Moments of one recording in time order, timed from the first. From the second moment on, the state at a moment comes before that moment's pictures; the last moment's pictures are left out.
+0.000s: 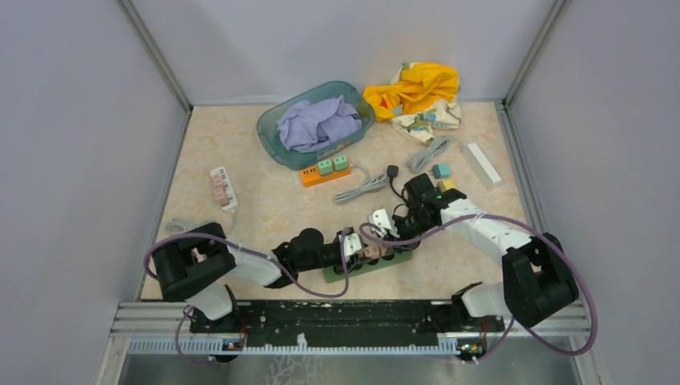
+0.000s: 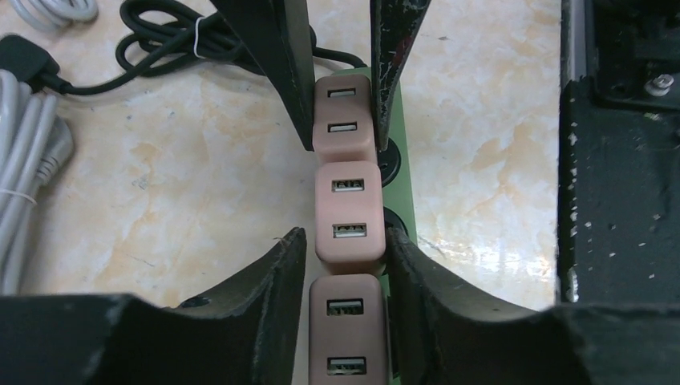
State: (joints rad) left arm -1.11 1.59 0.39 0.97 0.18 0.15; right arm 0.47 1.32 0.77 -0.74 -0.79 -1.26
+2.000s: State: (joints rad) left arm -1.10 1.57 0.40 0.93 0.18 0.12; right arm 0.39 1.31 0.76 -0.78 -0.90 -1.37
